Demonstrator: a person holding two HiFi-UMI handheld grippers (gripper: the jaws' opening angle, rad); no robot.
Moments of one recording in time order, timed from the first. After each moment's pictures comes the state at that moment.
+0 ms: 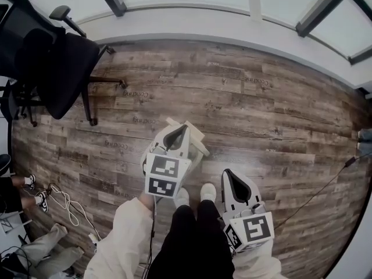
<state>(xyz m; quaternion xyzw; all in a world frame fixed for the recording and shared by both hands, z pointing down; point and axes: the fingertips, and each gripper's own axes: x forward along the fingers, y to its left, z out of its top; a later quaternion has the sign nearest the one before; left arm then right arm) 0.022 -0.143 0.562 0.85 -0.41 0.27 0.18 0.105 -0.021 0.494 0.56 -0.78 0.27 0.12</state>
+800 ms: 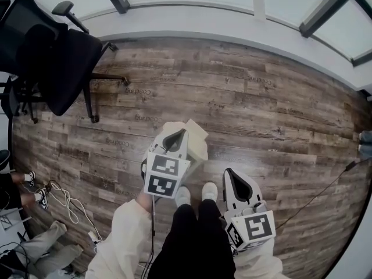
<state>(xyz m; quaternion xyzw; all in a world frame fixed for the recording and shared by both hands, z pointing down) 0.001 -0.128 0.584 0.84 -0.40 0.32 0.20 0.095 -0.019 0.506 0.55 -0.78 0.28 0.13</state>
